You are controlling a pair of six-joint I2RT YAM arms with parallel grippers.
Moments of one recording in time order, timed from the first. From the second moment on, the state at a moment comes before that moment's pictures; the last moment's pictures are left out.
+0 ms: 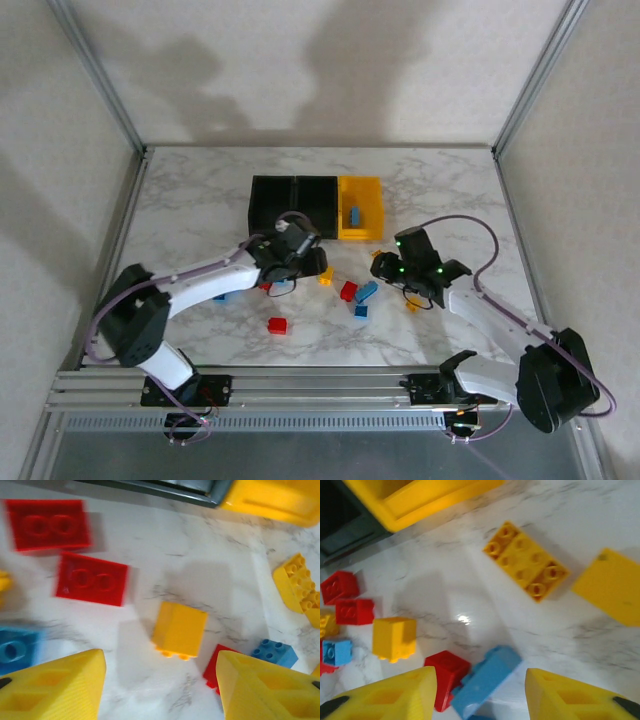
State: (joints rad) left arm -0.80 1.61 1.06 -0.42 -0.12 -0.88; right arm 0.51 1.14 0.67 -0.46 -0.05 0.79
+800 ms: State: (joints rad) left arm -0.88 1.93 1.28 -0.50 -0.21 -0.82; right arm 0.41 1.04 0.57 -0.50 -0.08 0.80
